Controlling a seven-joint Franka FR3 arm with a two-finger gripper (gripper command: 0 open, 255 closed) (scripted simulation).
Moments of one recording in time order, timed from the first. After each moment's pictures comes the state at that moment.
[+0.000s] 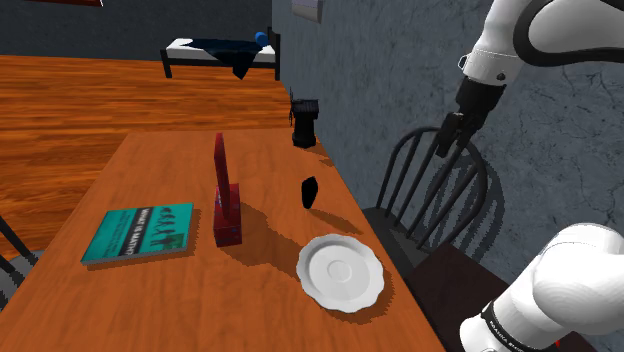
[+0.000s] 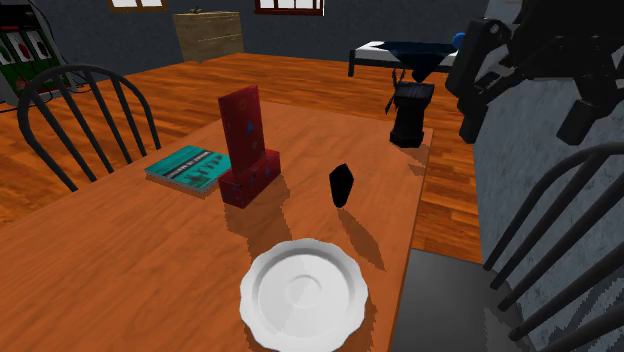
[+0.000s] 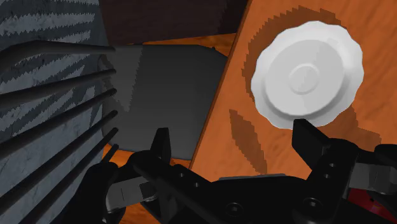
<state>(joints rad) 0.00 -0.83 -0.03 -2.40 -0.04 1.59 0.02</state>
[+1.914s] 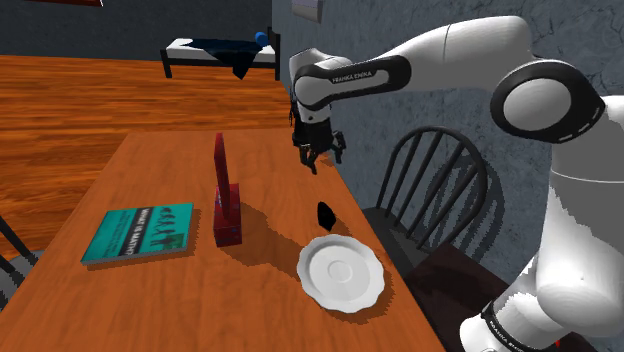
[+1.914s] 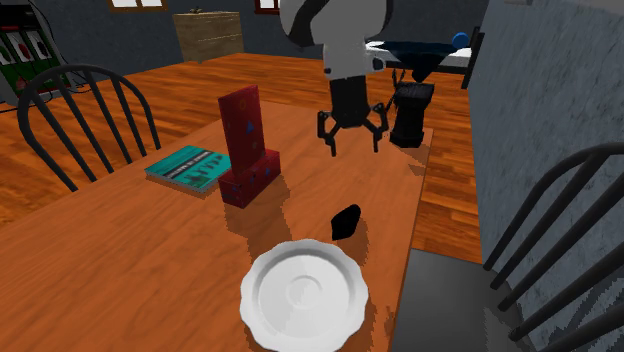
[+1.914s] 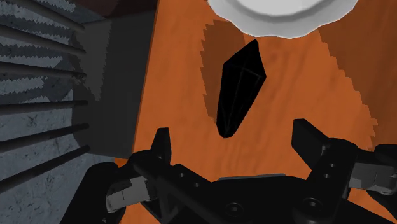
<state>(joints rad) 0.08 0.42 0.15 -1.52 -0.14 1.60 0.42</state>
